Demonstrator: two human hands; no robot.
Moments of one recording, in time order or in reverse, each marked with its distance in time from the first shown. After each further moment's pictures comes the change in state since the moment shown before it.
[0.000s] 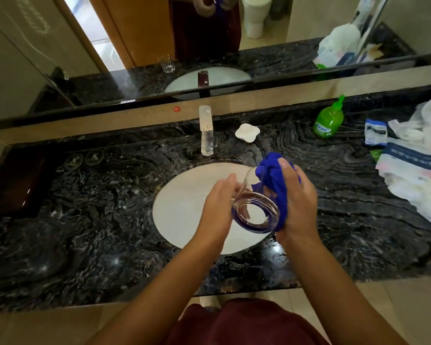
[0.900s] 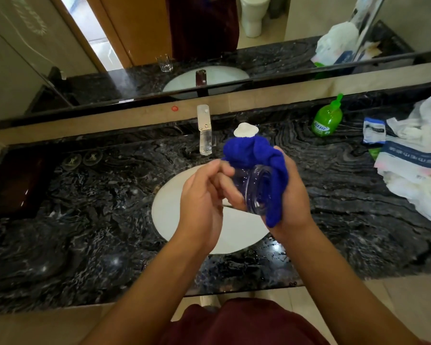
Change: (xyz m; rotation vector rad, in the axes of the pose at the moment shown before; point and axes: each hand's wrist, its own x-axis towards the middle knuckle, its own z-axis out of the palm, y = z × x) left_hand -0.017 0.039 -0.009 -0.376 -0.133 0.223; right_hand 0.004 -0.007 0.014 -0.012 -0.264 0.187
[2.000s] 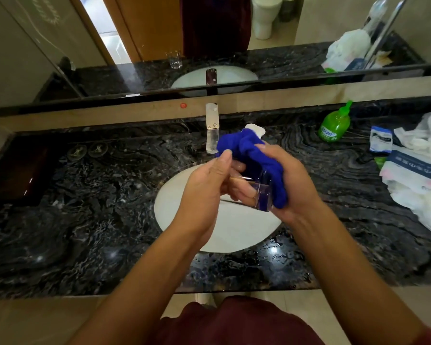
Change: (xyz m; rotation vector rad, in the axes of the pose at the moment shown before) left_hand 0.001 0.010 -0.011 0.217 -0.062 0.047; right_hand 0.018 -0.021 0.013 0.033 -0.335 0.188
